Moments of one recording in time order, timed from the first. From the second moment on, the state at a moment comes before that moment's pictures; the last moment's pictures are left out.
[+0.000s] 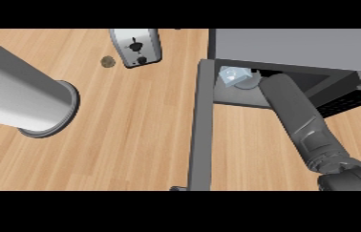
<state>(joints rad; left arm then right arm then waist) 0.22 0.10 0.71 -2.12 0.62 -0.62 0.21 -1.03 -0.18 -0.18 -0.21 0.43 -0.71 -0.61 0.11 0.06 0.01</state>
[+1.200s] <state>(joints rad) 0.16 0.12 0.63 -2.06 0.51 -0.67 0.19 -1.08 -0.25 -0.17 -0.11 0.49 -0.73 -0.58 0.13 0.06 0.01</state>
